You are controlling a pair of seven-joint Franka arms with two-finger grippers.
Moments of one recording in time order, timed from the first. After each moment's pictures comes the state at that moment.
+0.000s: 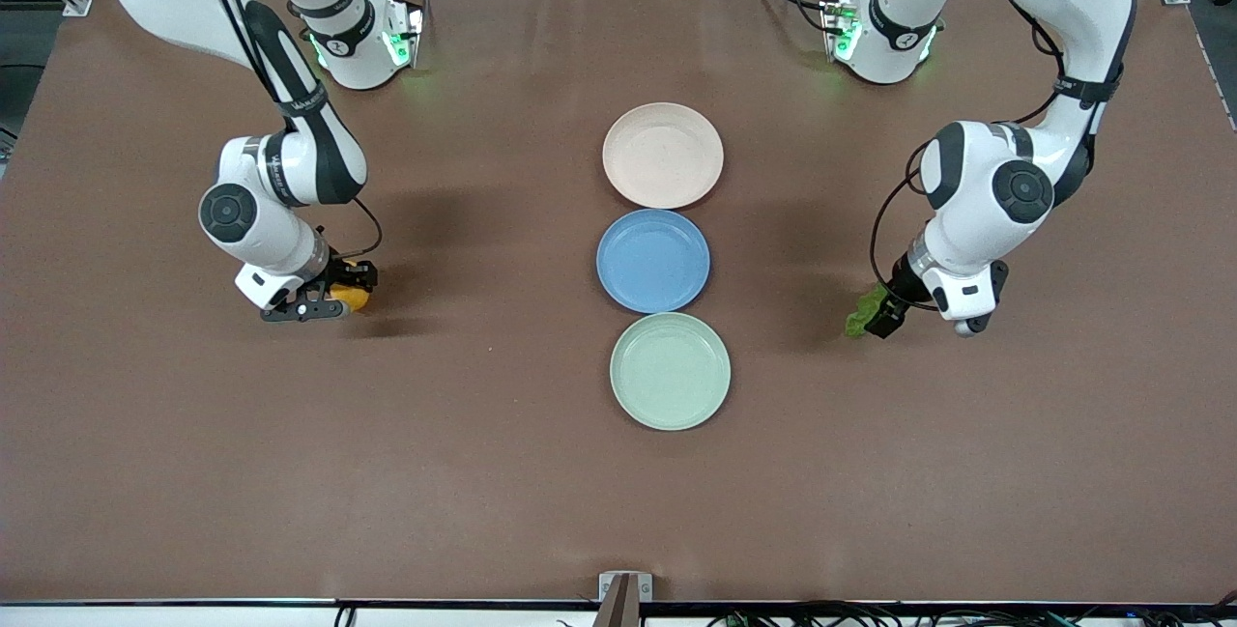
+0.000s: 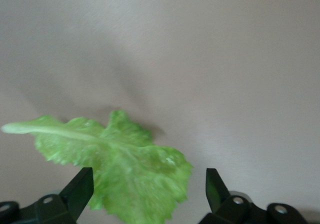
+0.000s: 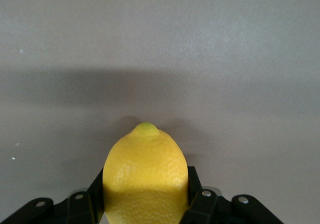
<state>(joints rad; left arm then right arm) -0.16 0.28 -0.03 -2.18 -0.12 2.59 -1.08 0.22 0.34 -0.11 -2.30 0.04 2.55 0.00</state>
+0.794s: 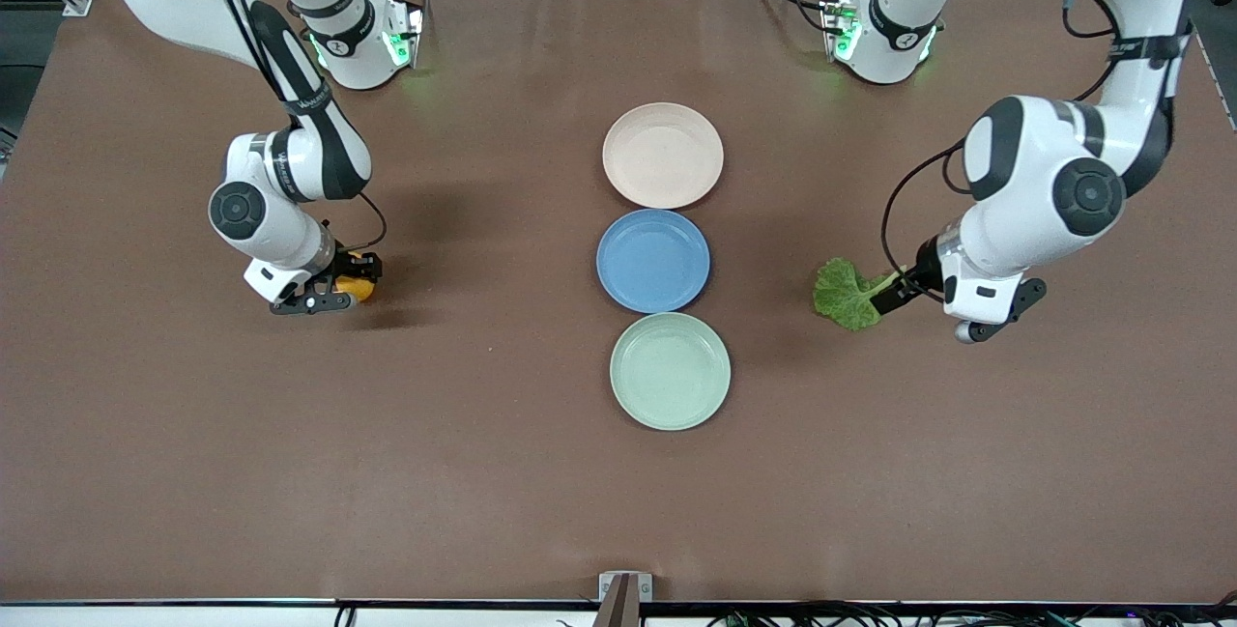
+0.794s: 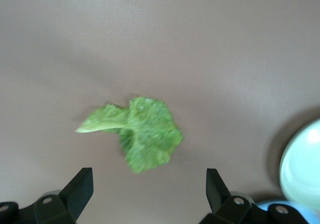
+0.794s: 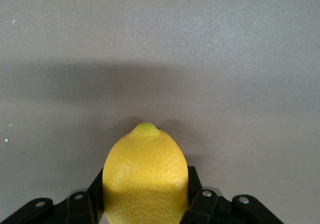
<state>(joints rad) -0.14 0.21 -0.03 -1.93 -0.12 2.04 -0.61 0.22 0.33 -0.10 -2.34 0.04 2.56 -0.01</state>
